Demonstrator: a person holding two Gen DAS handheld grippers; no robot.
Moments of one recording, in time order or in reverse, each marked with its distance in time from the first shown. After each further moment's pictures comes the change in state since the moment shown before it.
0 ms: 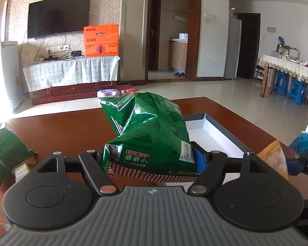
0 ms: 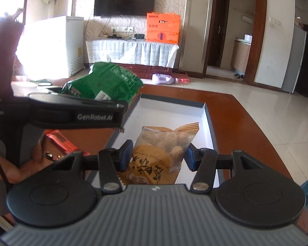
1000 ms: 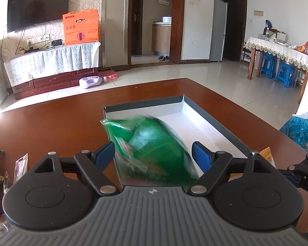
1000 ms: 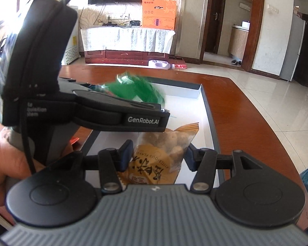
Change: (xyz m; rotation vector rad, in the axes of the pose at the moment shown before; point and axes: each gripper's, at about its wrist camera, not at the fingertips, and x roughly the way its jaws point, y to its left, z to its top) left arm 0.108 -0.015 0.016 0.048 0.098 -0.082; right arm 0.020 -0.006 0.001 0.020 0.076 -0.014
